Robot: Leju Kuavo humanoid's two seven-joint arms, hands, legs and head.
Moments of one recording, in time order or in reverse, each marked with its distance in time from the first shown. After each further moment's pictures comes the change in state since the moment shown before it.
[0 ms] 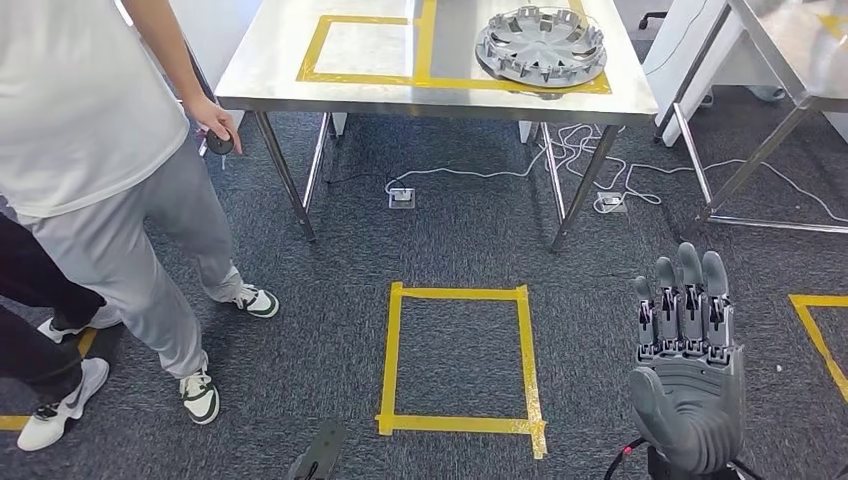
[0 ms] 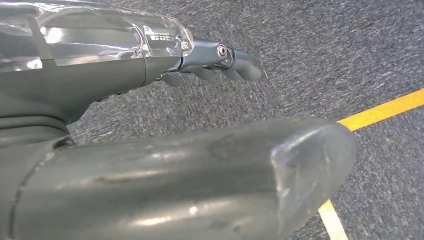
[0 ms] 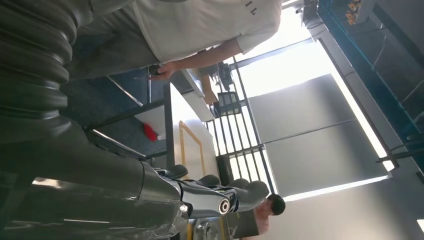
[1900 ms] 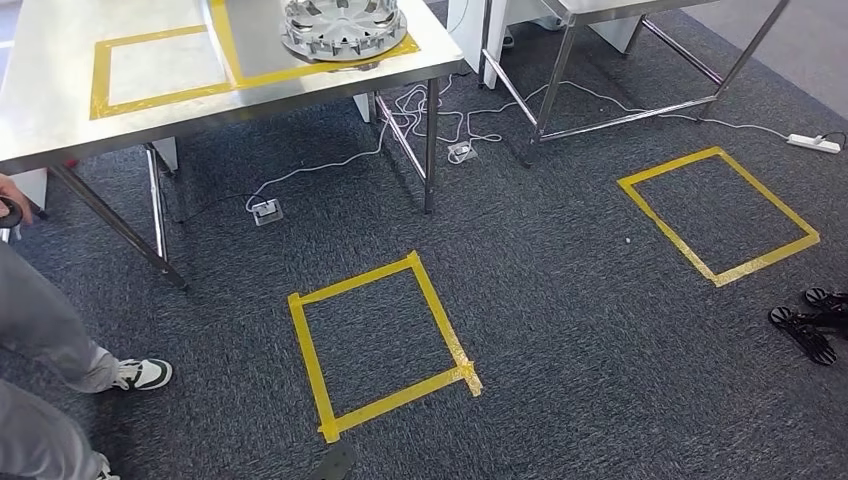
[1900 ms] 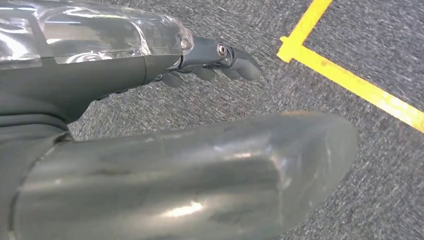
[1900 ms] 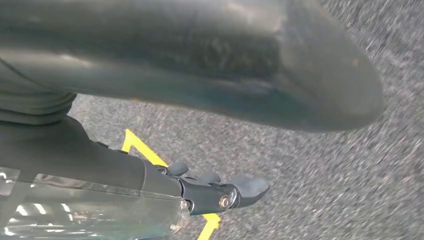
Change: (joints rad) left arm 0.030 0.011 -0.053 0.006 -0.050 -0.169 0.095; right arm -0.118 0.278 -0.409 1.976 -0.073 0.078 0.325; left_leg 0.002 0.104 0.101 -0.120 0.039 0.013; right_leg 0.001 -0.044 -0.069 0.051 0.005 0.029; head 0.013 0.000
